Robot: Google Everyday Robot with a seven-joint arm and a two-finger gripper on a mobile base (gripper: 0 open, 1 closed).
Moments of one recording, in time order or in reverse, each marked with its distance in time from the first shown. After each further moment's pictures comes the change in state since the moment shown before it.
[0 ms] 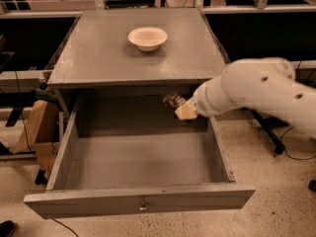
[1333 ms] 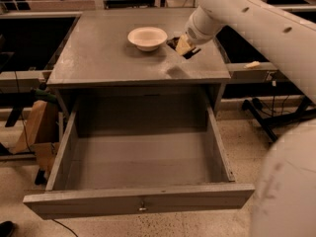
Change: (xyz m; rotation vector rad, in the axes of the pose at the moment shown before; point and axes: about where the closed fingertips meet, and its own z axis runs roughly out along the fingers) arm -0.155 -0.140 0.016 0.177 0.053 0.005
